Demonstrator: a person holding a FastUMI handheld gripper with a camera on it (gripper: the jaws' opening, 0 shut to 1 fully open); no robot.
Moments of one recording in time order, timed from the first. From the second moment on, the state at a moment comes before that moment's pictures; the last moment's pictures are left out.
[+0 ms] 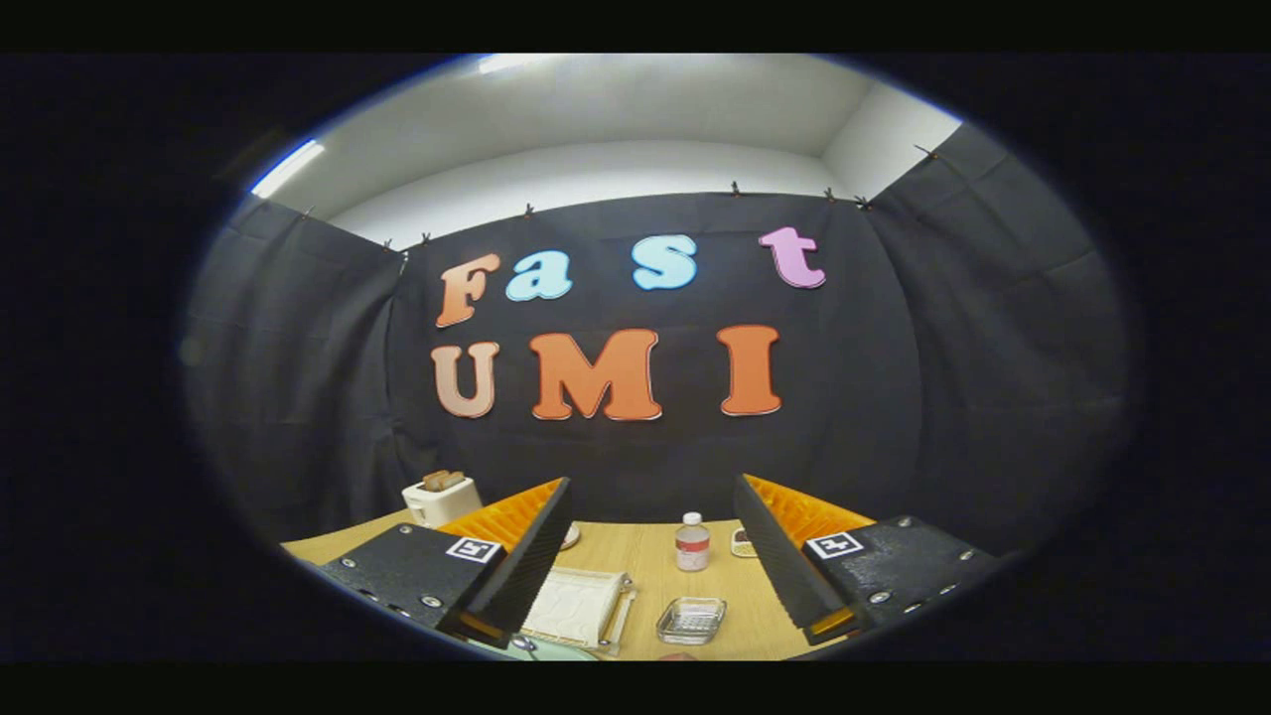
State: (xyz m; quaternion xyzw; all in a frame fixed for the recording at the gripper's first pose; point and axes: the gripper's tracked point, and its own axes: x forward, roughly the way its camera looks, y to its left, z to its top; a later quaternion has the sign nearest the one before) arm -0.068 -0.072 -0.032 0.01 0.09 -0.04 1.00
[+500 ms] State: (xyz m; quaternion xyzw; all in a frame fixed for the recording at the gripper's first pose) arm -0.072 -0.074 -0.040 0.01 0.11 -0.05 0.99
